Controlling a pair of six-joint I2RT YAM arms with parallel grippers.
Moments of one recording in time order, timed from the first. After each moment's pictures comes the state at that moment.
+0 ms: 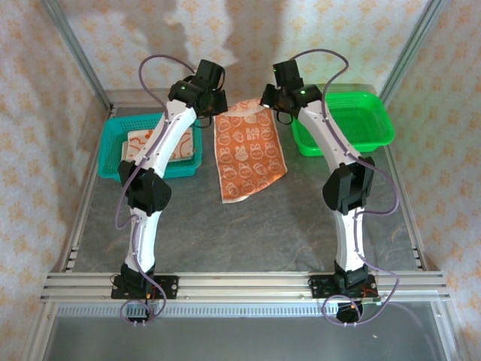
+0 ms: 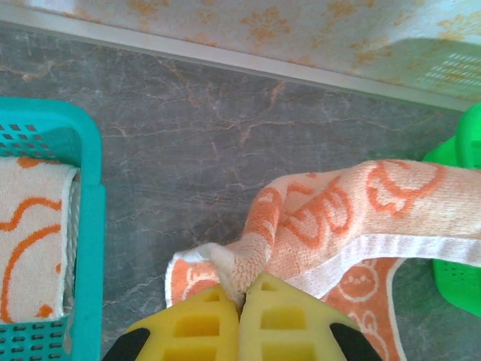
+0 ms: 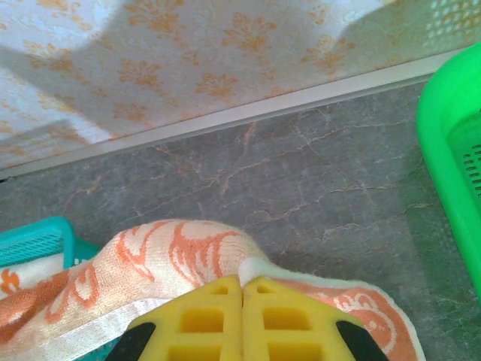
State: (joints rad) left arm -0.35 2.17 2.41 -1.10 -0.13 -0.54; right arm 0.39 2.14 2.26 -0.83 0.01 0.55
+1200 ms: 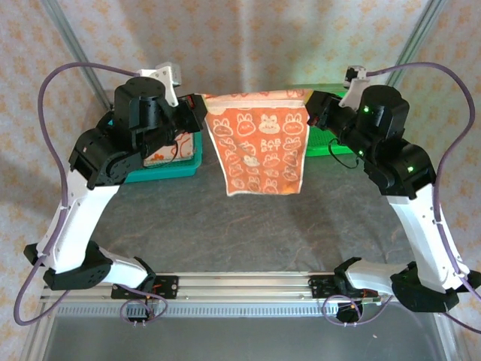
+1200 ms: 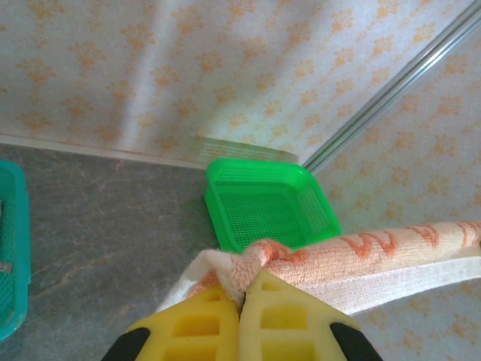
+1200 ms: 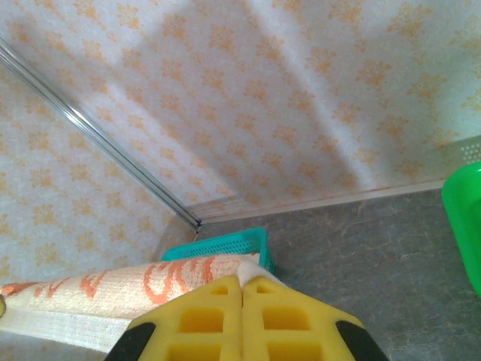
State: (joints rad) left arm -0.65 1.40 2.11 -1.05 -0.22 -0.65; right arm 0.51 1.21 1.80 -0.78 0.04 0.58
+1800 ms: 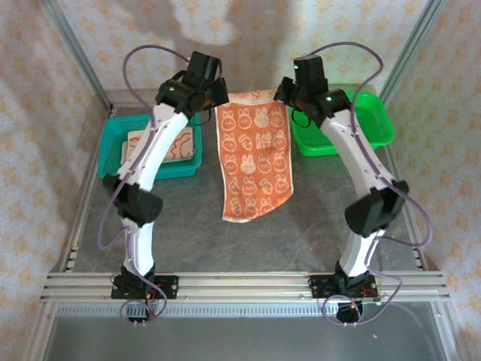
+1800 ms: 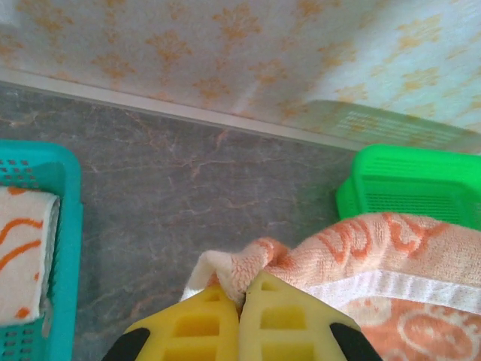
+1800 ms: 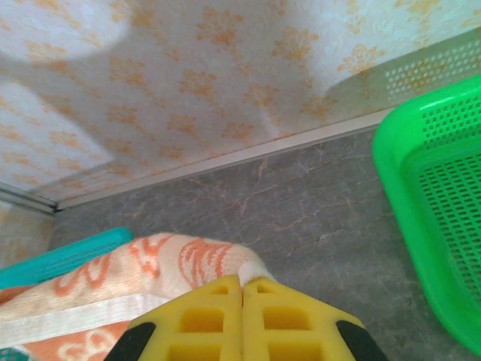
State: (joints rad) left arm -0.39 2.06 2.41 -1.05 -0.14 -0.58; right arm 0.38 1.87 2.07 -0.78 0.05 0.57
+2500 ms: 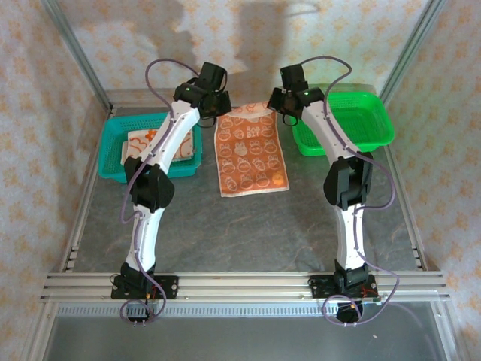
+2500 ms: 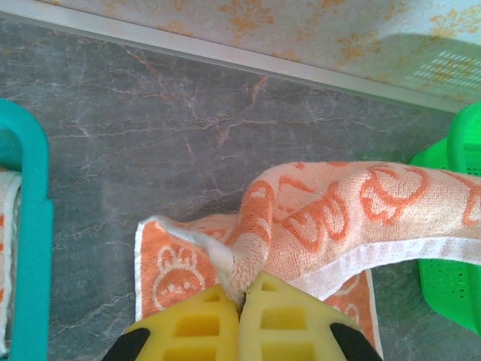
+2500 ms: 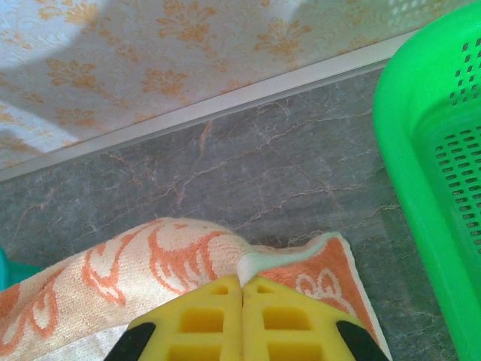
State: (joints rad) left arm -0.34 2.25 2.42 -1.03 -0.07 -0.56; right arm 0.32 2.21 2.22 -0.79 -0.02 0.56
